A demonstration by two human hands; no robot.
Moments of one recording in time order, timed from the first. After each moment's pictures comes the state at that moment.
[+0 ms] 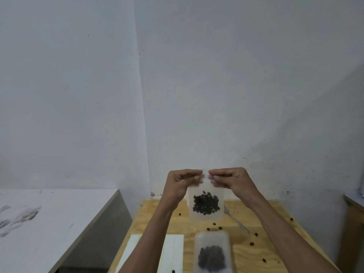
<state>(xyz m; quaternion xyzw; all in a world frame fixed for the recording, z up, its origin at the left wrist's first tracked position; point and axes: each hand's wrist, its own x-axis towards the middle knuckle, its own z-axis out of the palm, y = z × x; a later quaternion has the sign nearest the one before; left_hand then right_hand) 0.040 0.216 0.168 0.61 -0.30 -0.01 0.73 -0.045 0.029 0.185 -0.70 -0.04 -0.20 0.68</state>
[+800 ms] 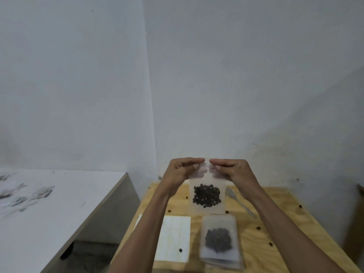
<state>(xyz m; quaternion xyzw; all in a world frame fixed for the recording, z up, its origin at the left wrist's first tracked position) 0.046 0.243 0.157 0.61 -0.30 -0.09 0.73 -0.034 0.053 0.162 -0.68 -0.02 -0.20 0.71</state>
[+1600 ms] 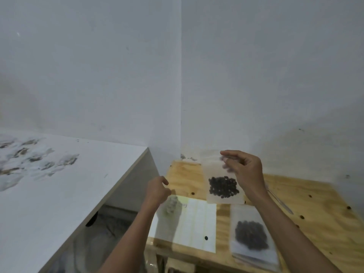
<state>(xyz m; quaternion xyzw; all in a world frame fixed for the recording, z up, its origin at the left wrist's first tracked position) 0.124 0.370 0.009 0.92 0.02 -0.01 0.38 0.026 0.119 0.109 -0.72 0.01 -0.27 0.64</state>
